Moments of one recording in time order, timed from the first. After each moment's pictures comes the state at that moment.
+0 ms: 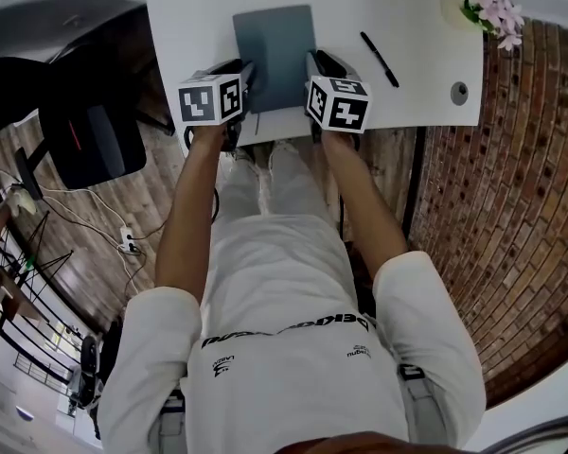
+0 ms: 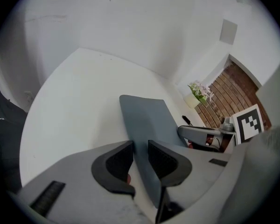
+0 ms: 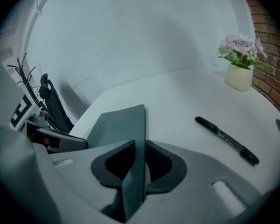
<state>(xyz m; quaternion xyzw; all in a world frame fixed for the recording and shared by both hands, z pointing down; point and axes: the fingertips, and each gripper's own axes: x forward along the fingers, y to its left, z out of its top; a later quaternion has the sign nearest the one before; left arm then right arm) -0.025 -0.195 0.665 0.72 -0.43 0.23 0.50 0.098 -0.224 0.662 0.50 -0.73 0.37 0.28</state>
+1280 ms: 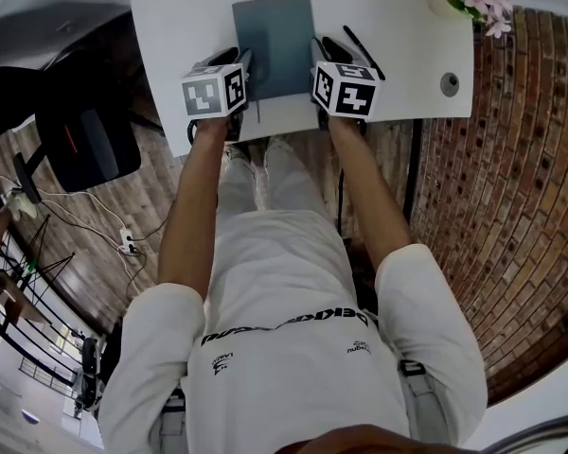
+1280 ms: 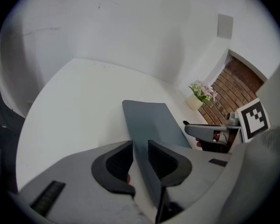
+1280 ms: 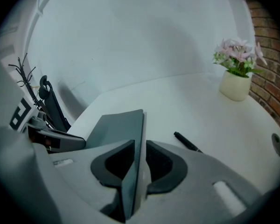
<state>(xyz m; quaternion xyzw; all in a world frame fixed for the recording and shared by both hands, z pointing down) 0.003 -0.219 0.657 0.72 -0.47 0.23 0.46 0.142 -0.246 0.650 0.51 -0.74 0.35 0.28</state>
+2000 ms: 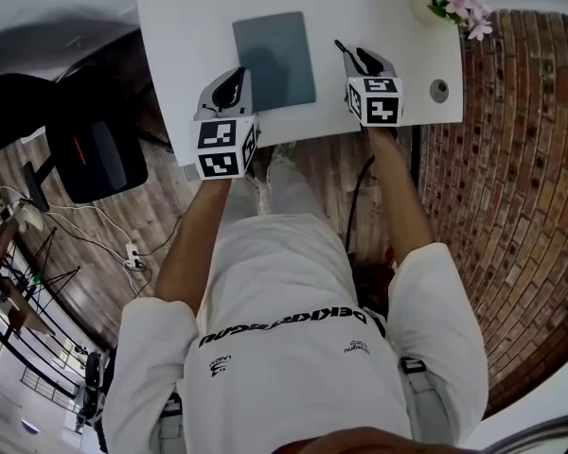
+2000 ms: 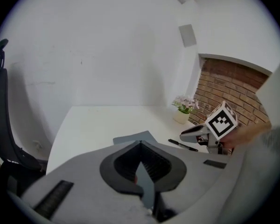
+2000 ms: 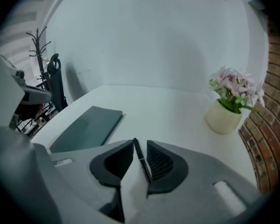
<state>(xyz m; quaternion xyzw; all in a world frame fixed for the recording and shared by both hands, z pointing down) 0.015 -0.207 0.550 0.78 -0.52 0.18 0.28 0.225 -0.257 0.624 0.49 -0.76 0.23 0.36</state>
